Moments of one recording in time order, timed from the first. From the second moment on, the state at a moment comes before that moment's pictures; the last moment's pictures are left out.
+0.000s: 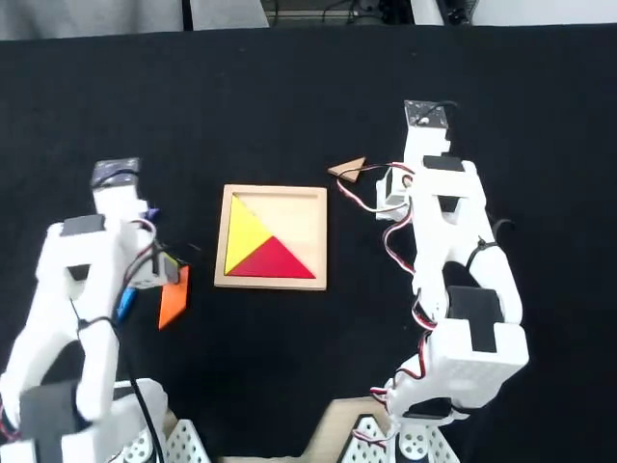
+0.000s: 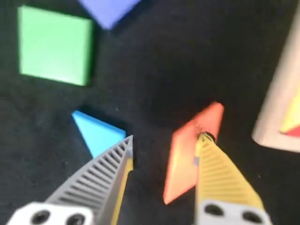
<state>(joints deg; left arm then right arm) -15.6 -14.9 46.7 60.4 -1.9 4.9 10.9 19.9 54.0 1.0</state>
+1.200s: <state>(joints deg) -10.5 -7.5 48.6 58.7 0.8 4.9 10.9 19.9 54.0 1.0</state>
